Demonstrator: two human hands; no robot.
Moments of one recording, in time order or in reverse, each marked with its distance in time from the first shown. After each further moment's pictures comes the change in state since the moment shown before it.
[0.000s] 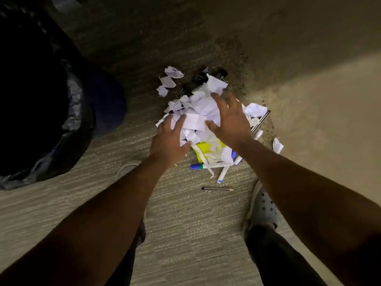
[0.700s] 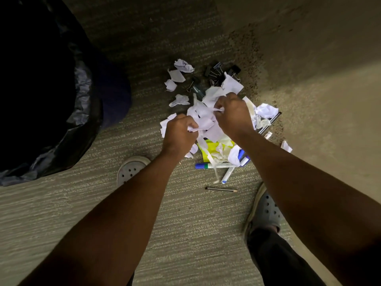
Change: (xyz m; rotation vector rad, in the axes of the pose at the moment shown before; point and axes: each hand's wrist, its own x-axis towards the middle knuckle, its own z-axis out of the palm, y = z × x) left_hand 0.011 0.016 -0.002 -0.433 0.197 -0.051; right_hand 0.029 -0.016 0.015 -0.007 0.012 0.044
